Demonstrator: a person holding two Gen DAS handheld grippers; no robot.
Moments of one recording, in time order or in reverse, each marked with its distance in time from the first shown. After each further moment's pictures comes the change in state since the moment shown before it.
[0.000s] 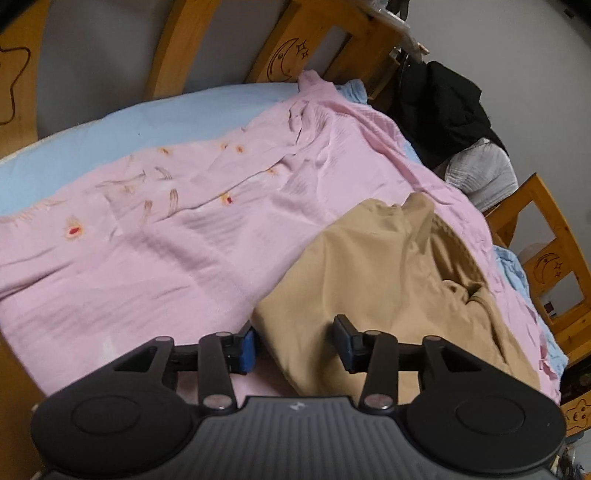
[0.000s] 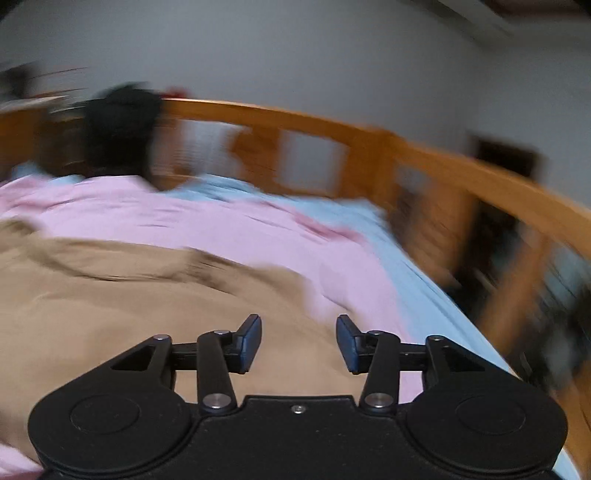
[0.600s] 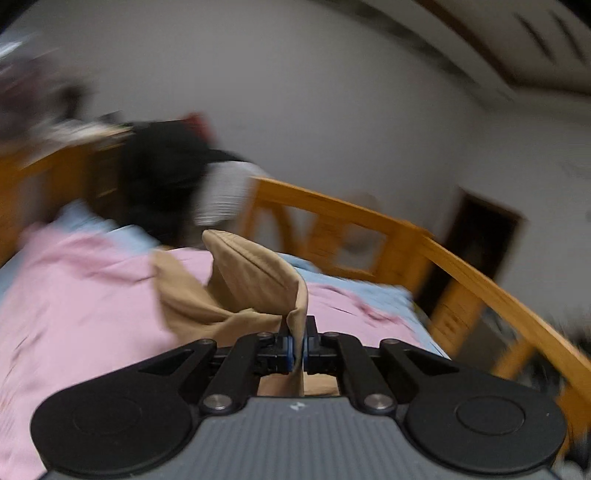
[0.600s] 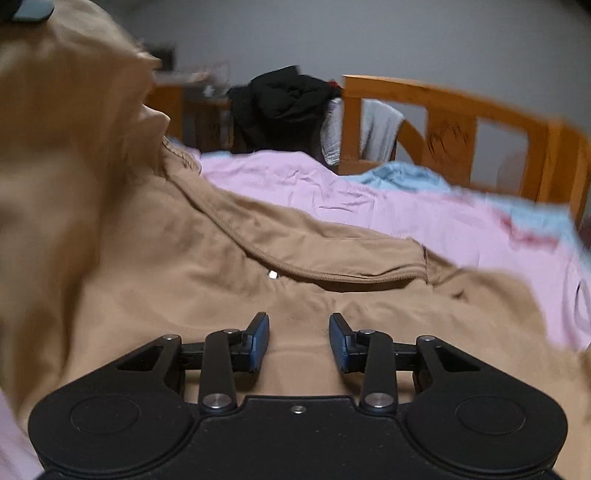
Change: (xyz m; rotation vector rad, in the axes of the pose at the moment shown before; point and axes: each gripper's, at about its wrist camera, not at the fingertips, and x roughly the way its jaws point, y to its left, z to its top) left arm -0.107 -0.228 -0.015 0.702 -0.131 -0.551; right arm 0.081 0.054 -0.010 0.036 0.042 0.510
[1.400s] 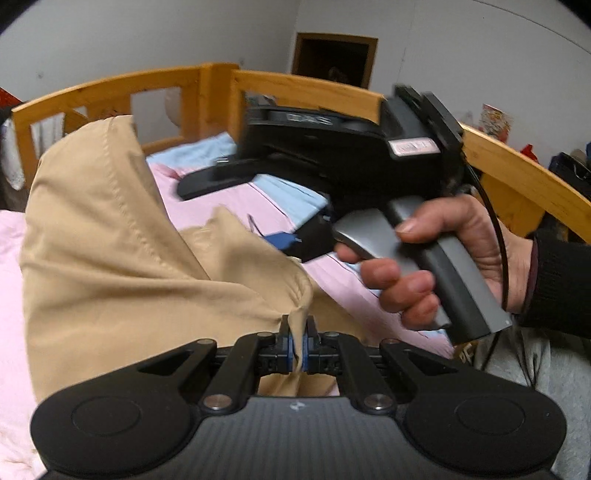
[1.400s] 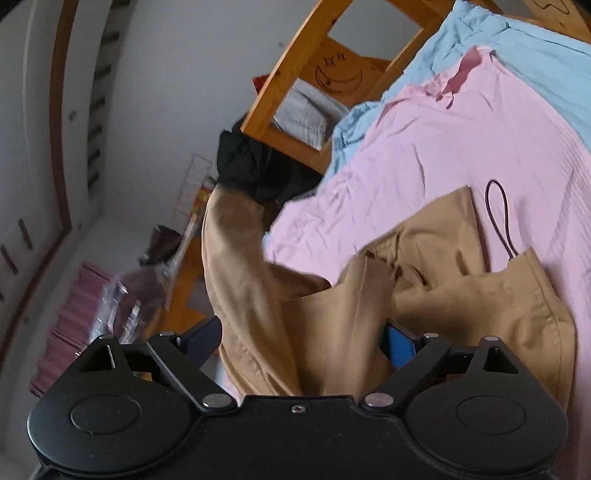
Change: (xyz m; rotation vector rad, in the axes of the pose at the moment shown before) left arm 0.124 -0.160 -0.109 0.391 0.416 -0.344; right arm -0.079 -0.197 0.039 0.850 0.124 0.440
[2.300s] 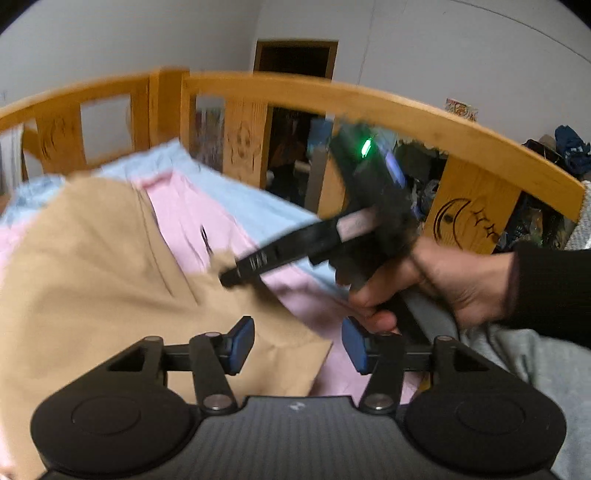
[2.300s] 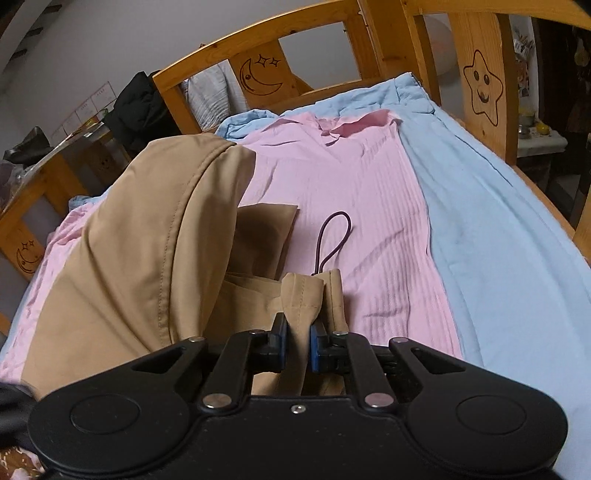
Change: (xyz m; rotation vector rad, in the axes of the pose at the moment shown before) left arm 0.045 -0.016 -0.003 0.092 -0.063 -0.071; right arm -0.019 -0.043 -0.032 -0.416 -0.055 -0.570
